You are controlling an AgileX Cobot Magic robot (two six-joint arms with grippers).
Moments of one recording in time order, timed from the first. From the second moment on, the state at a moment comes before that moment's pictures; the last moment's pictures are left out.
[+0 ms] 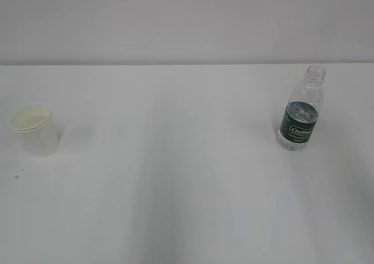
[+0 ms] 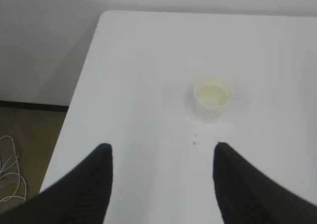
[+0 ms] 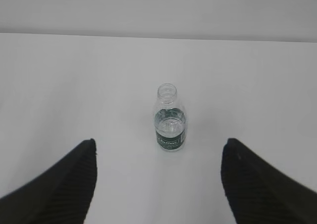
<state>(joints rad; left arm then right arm) -0.14 0.65 -1.05 0.28 1.10 -0.29 0.11 0.86 -1.06 0.08 0.86 -0.02</state>
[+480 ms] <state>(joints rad) -0.14 0.62 -1.03 0.29 1.05 -0.30 0.11 0.78 -1.05 0.05 0.89 -0.05</state>
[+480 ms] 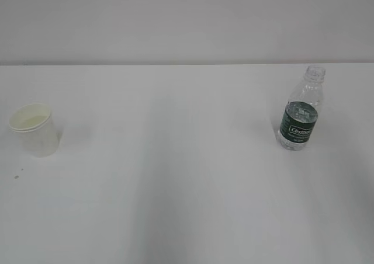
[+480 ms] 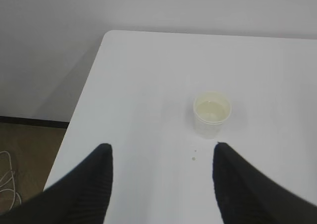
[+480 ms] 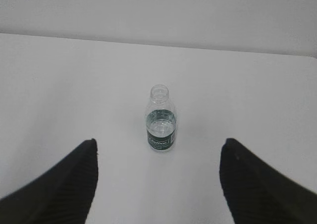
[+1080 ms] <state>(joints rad) -0.14 0.62 -1.03 0.29 1.06 -0.27 0.11 0.64 -0.92 0.00 0.88 -0.05</state>
